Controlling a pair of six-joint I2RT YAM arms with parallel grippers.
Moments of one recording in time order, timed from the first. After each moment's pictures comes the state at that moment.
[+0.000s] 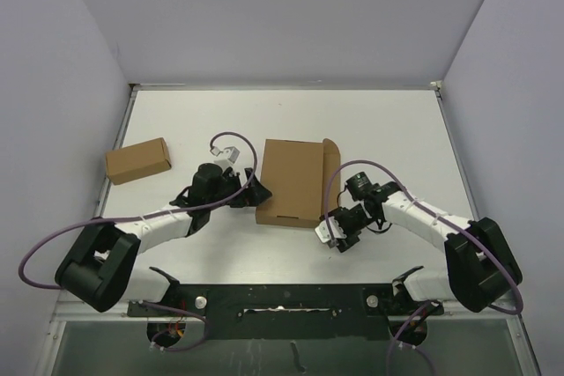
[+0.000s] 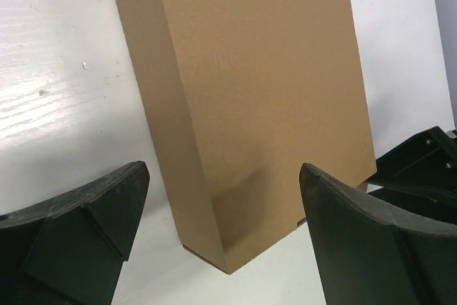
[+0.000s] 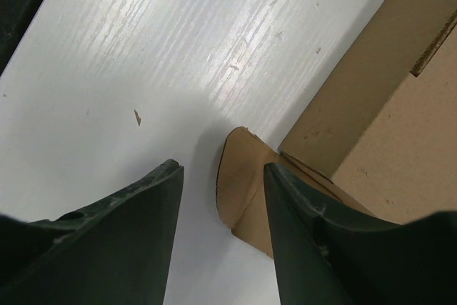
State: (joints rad) left arm -0.52 1.35 0.49 0.35 0.25 -0.64; right arm 0.49 1.32 0.67 -0.73 -0.71 -1.65
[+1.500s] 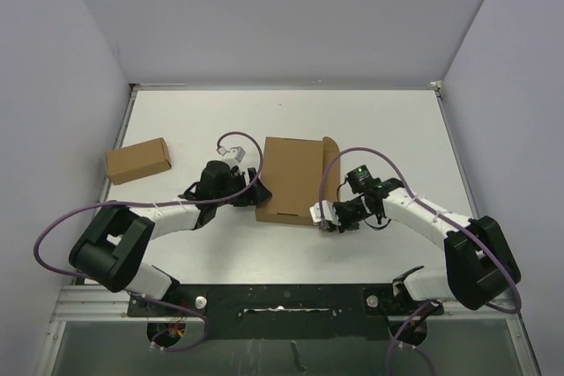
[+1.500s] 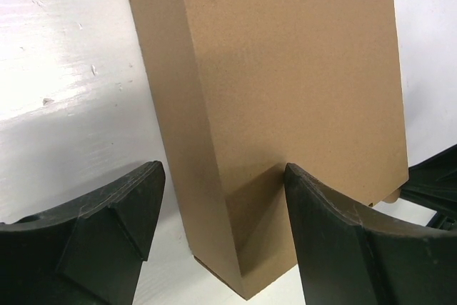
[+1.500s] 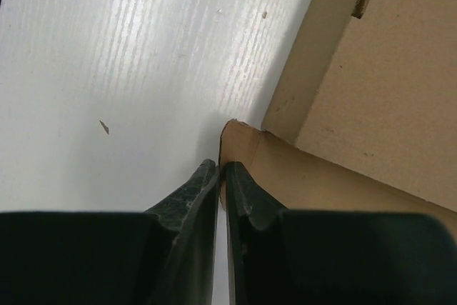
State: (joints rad) left arm -0.53 1.48 0.54 0.36 0.23 -0.62; right arm 0.48 1.34 0.70 -0.65 -0.67 -1.35
